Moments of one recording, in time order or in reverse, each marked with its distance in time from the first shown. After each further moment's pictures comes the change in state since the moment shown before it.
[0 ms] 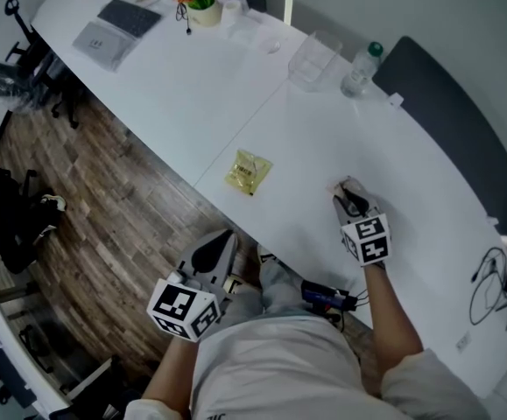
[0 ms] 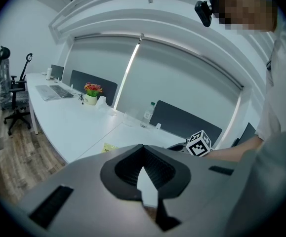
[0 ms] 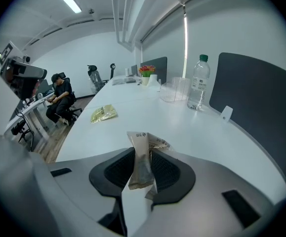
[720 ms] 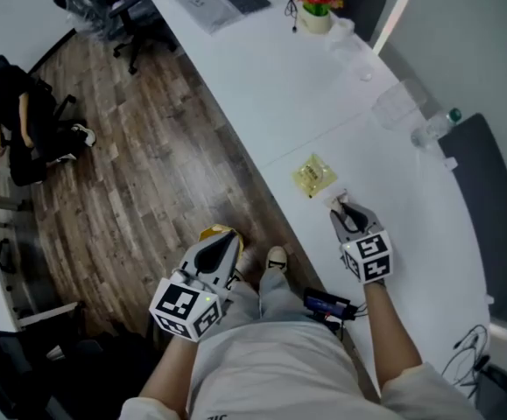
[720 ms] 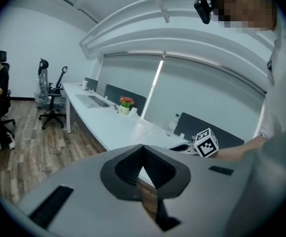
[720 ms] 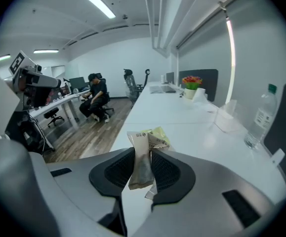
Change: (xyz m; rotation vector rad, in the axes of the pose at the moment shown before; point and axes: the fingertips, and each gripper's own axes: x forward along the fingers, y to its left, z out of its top) left arm -0.105 0.052 -0.019 -0.110 -0.139 0.297; right arm 0.031 0.136 0.078 -0.230 -0.067 0.327
